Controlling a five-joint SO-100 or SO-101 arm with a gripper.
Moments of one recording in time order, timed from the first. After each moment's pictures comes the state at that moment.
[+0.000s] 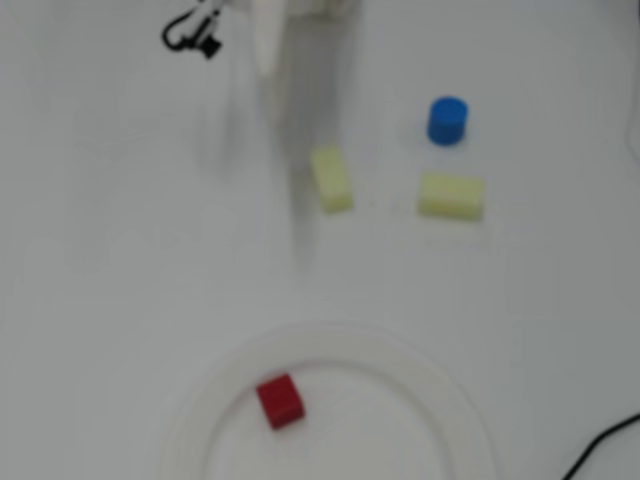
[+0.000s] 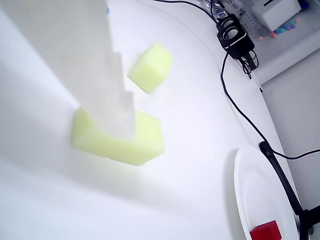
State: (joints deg) arm 7.6 177.3 167.2 48.2 -7.2
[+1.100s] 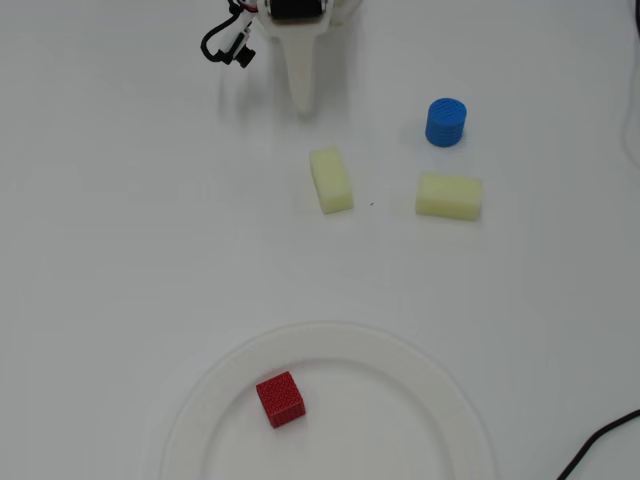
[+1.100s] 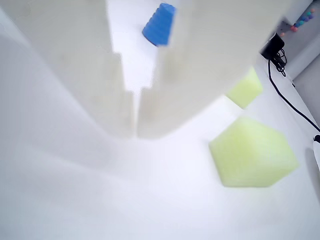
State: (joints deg) arm 2.5 196.8 185.3 70.6 -2.0
